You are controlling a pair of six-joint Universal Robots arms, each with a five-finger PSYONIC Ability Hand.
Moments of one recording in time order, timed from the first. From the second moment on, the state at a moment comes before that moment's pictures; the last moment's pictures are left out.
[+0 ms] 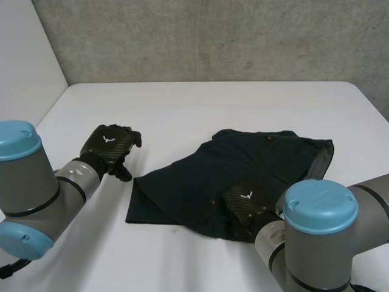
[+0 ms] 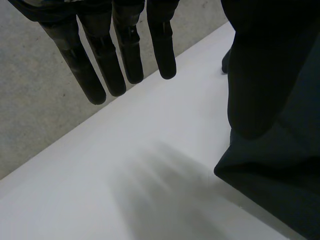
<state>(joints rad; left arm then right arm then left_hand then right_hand) 4.39 -1.91 -1.72 3.39 -1.39 3.47 2.26 -1.14 1.76 -0.19 1.62 2.95 0.52 0.52 0.53 0.52 0.34 0.95 1.16 1.13 1.15 0.94</state>
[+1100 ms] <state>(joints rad) 4.36 -2.08 -1.47 3.04 -1.30 3.12 2.15 -1.53 1.73 -0.08 1.60 2.71 1.13 1.16 1.15 1.16 0.98 0.96 1.17 1.18 1.19 0.97</state>
